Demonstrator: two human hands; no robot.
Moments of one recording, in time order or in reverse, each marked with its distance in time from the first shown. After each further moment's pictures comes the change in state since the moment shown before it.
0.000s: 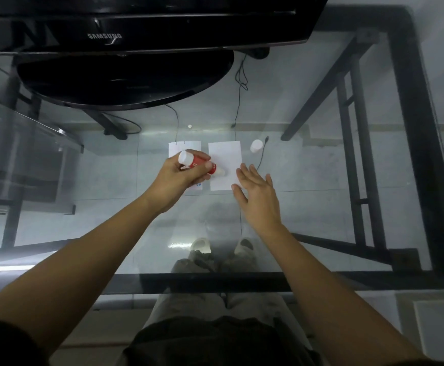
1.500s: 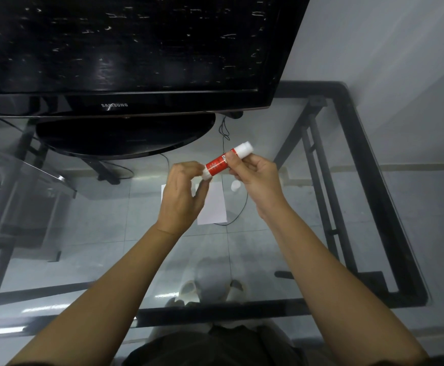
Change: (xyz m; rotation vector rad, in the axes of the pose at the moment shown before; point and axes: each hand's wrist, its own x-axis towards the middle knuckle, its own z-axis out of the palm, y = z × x) left_hand -0.020 0.066 0.056 0.748 0.471 1.037; right_hand 0.032 -0.068 -0.139 0.983 0.125 0.214
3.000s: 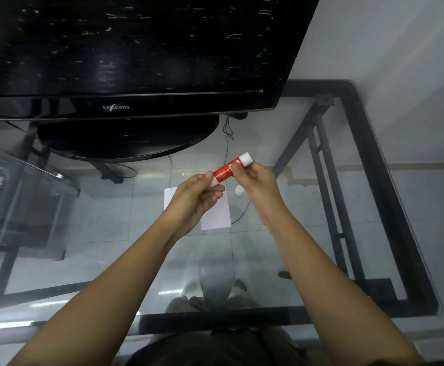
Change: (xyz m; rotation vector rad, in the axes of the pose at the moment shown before) left_hand 0.012 -0.011 0.006 -1.145 -0.275 -1.220; right_hand 0.020 0.024 0.000 0.090 -0.081 0.068
